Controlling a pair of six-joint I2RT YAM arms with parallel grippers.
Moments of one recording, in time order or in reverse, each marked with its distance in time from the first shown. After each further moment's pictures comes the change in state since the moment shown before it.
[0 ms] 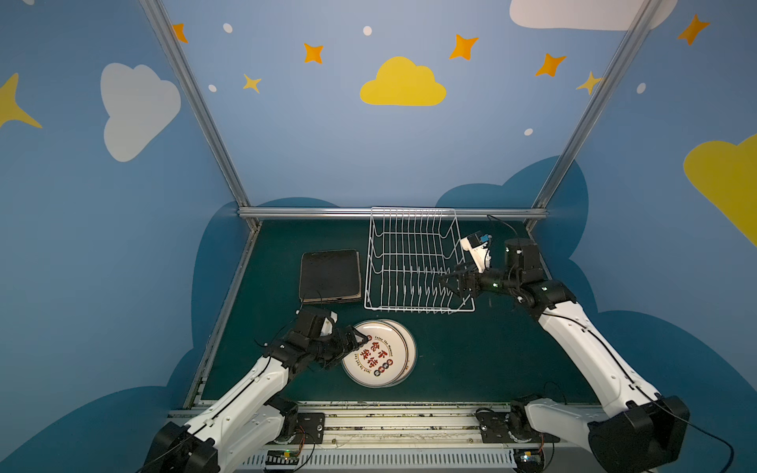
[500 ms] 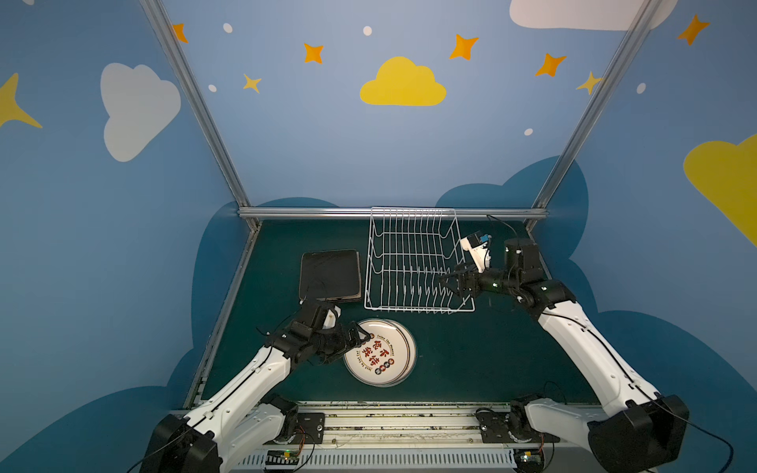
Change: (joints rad) left arm -0.010 0.038 0.081 -0.113 -0.012 0.074; right arm 0.000 0.003 0.000 0.000 0.003 0.000
